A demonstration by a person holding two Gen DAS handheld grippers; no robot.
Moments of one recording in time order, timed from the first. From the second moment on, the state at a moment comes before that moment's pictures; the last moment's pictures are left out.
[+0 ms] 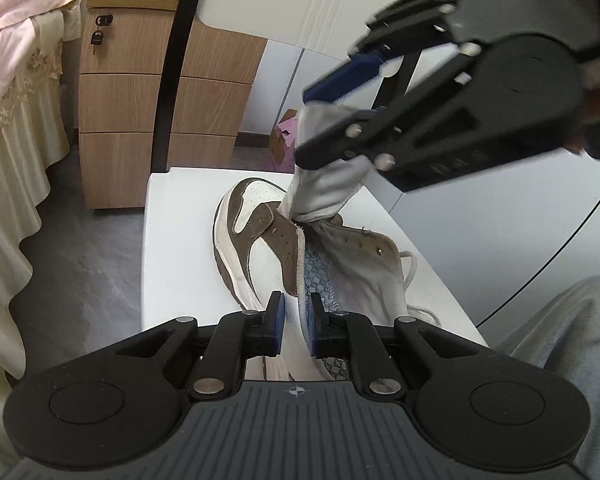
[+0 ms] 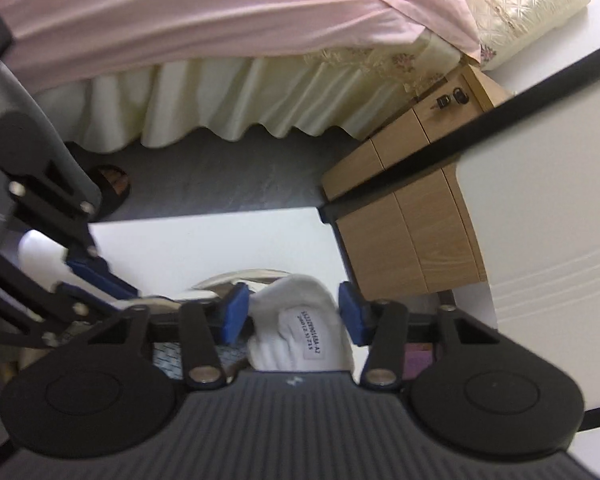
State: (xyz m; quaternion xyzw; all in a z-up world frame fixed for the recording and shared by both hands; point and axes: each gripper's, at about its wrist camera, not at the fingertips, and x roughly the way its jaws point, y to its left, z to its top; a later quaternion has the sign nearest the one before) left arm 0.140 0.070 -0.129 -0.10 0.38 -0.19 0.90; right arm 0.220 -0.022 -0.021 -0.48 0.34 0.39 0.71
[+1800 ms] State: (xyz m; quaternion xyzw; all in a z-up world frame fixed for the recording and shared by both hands) left arm 0.135 0.072 -0.131 -0.10 0.38 -0.26 0.88; right arm 0.197 -0.131 -0.048 0.04 0.46 0.30 0.83
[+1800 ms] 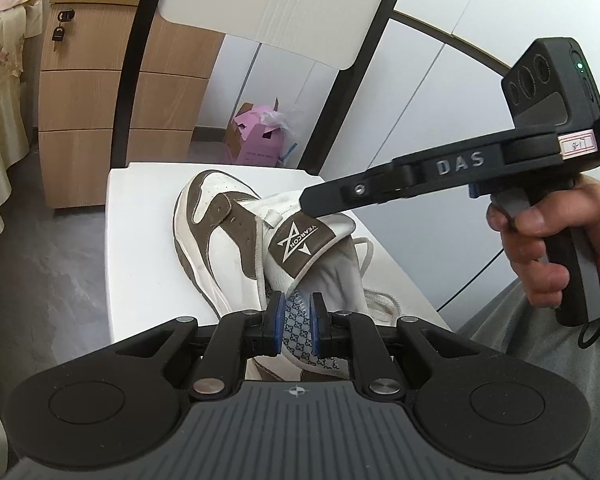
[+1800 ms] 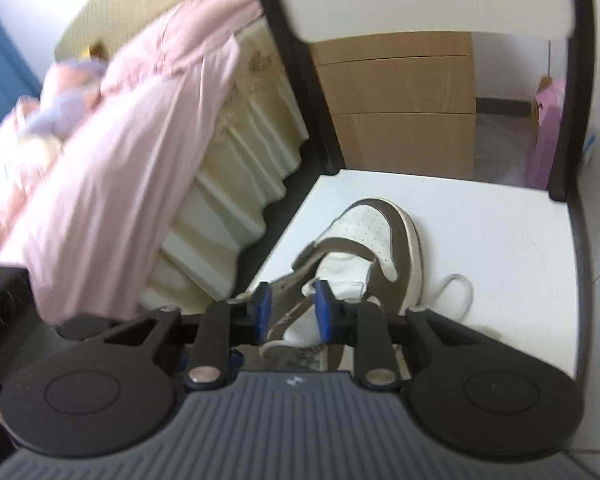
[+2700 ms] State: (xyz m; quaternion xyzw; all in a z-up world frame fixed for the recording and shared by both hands) left arm 0.120 0.057 -0.117 -0.08 0.33 -0.26 0.90; right arm 0.127 -0.159 0.079 0.17 0.32 0.31 0.88
